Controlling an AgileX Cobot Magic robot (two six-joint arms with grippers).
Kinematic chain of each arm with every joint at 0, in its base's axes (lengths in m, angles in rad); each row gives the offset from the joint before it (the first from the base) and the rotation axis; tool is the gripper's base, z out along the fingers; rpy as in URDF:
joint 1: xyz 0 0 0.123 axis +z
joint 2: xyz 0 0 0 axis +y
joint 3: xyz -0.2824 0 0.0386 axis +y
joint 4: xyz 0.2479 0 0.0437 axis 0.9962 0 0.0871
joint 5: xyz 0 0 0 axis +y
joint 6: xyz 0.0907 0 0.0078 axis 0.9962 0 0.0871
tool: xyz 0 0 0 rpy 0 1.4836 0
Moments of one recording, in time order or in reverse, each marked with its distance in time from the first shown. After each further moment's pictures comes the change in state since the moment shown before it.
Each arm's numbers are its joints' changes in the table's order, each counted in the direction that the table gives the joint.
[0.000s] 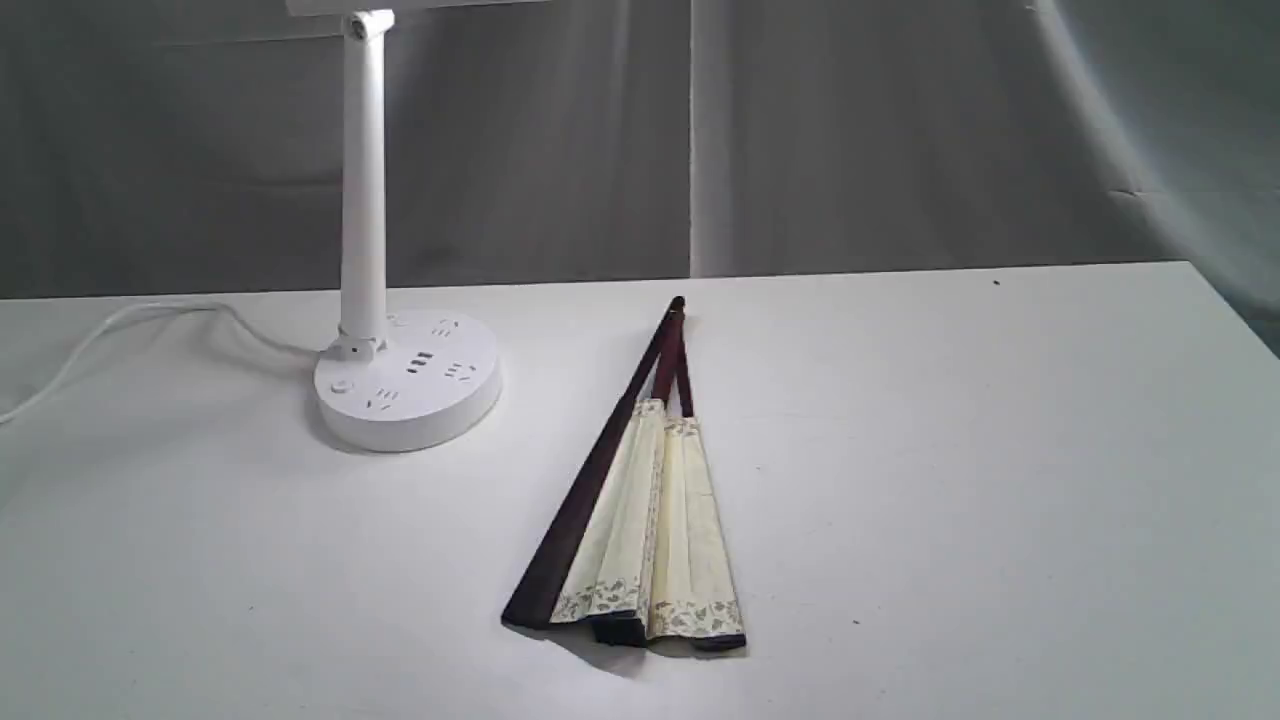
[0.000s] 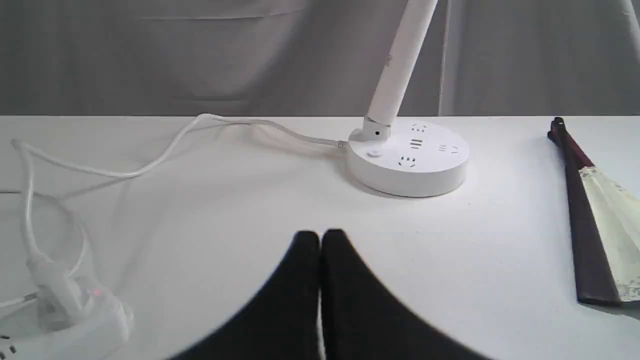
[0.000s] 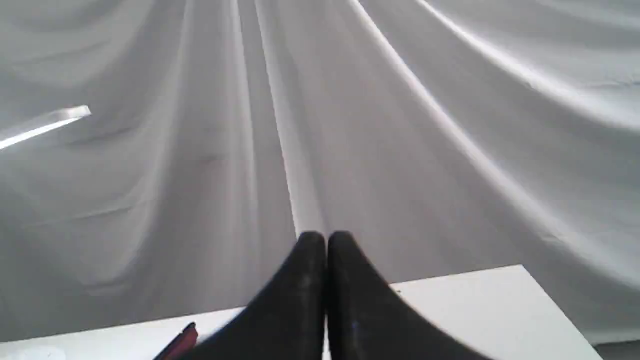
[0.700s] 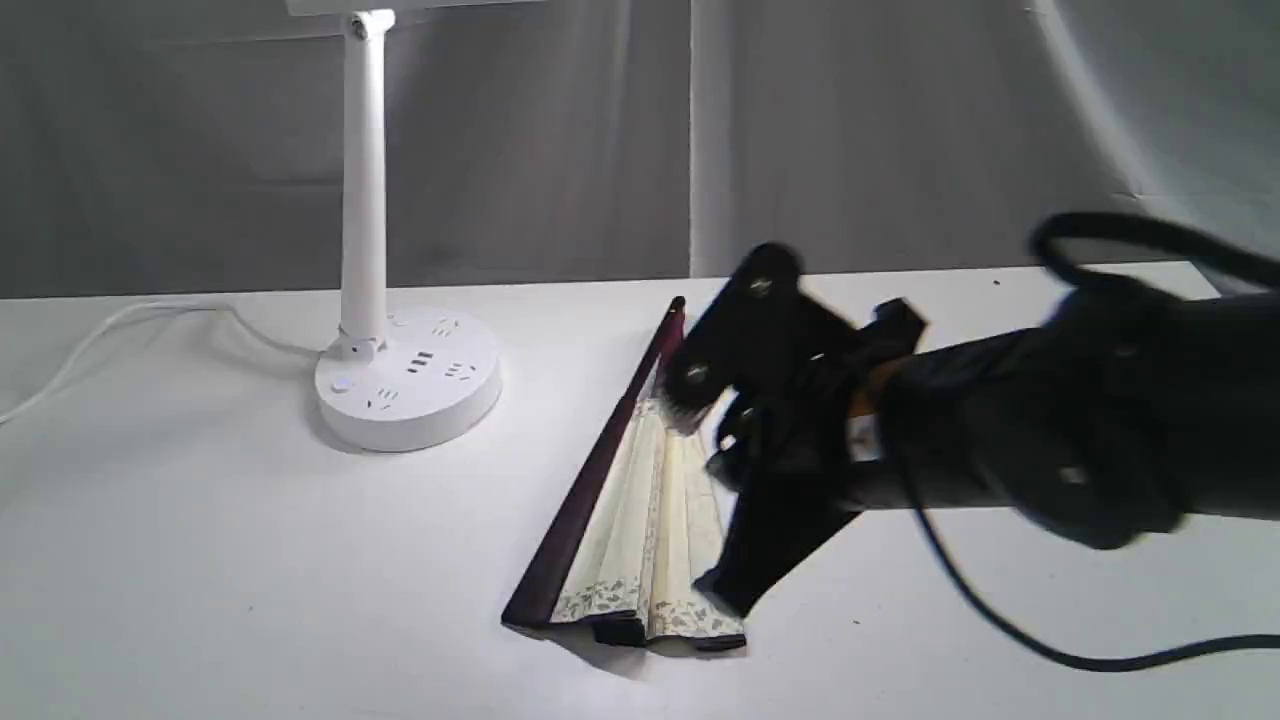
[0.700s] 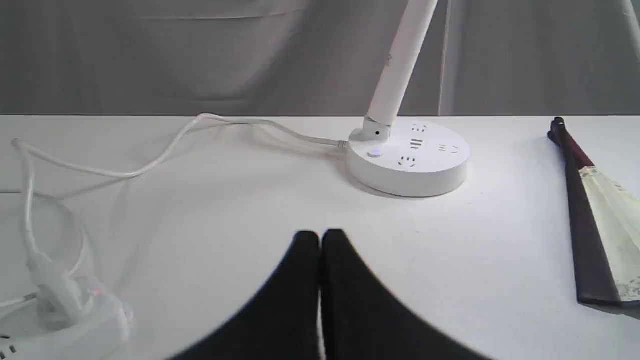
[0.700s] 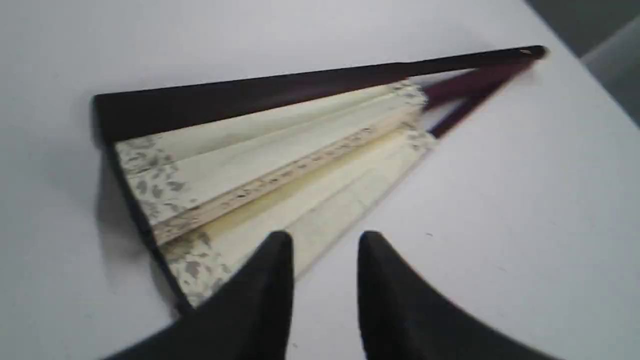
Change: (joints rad) left arm 0.000 0.000 0.000 0.000 0.000 0.000; right arm 0.548 1.325 -0.718 -0.620 0.245 -0.014
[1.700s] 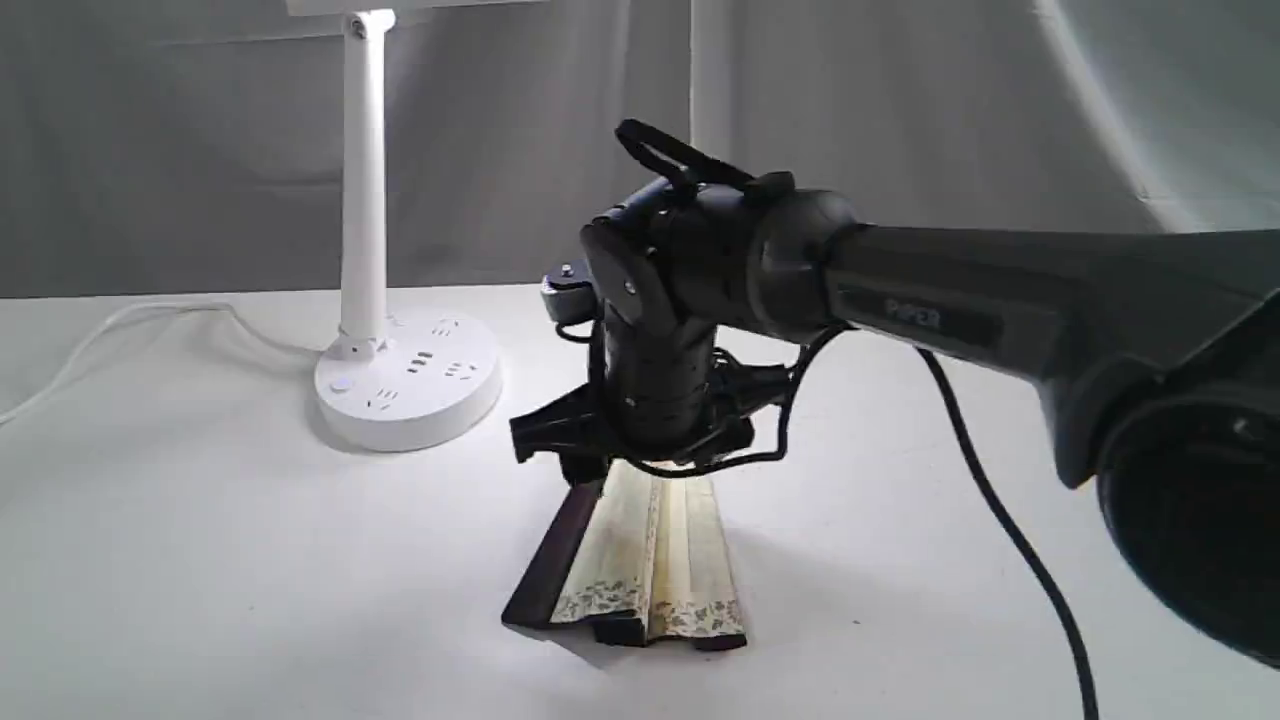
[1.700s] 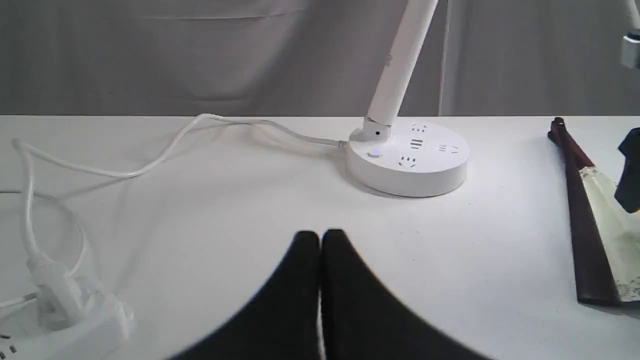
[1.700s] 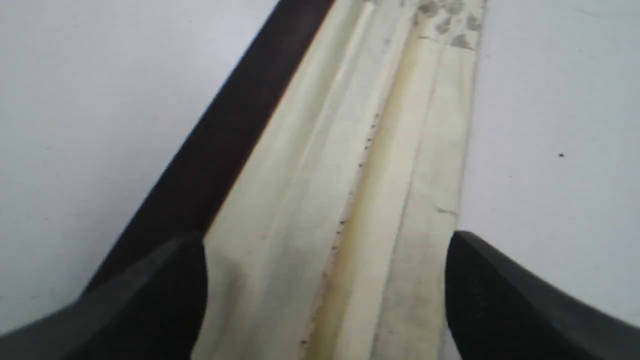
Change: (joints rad) left arm 0.000 0.000 0.000 0.000 0.000 0.000; right arm 0.042 0.637 -0.935 0.042 0.793 0.739
